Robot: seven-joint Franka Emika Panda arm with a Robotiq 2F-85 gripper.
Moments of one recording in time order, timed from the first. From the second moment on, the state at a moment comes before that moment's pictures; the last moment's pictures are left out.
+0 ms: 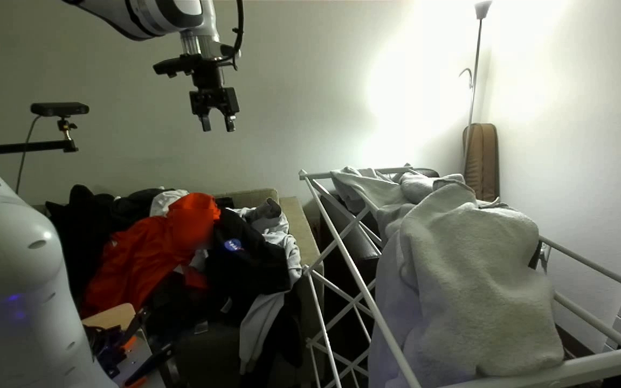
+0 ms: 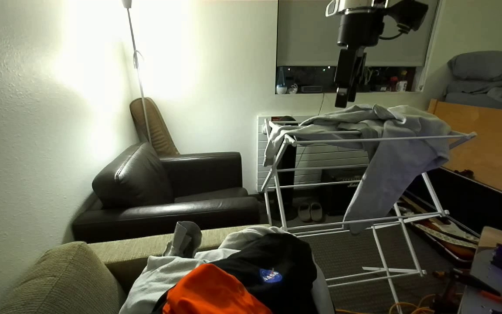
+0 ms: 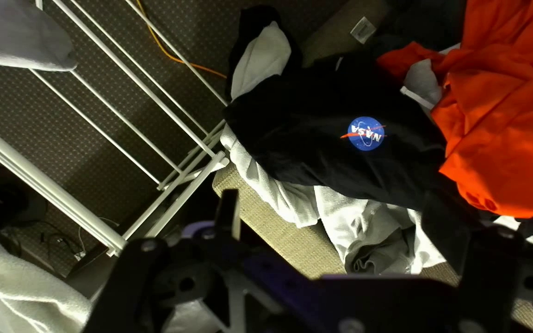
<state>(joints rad) 0.22 -0.33 0.24 -2.06 0.03 1.80 0.19</state>
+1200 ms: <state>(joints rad) 0.10 -0.29 0.16 -2.02 -0.02 1.82 0.32</state>
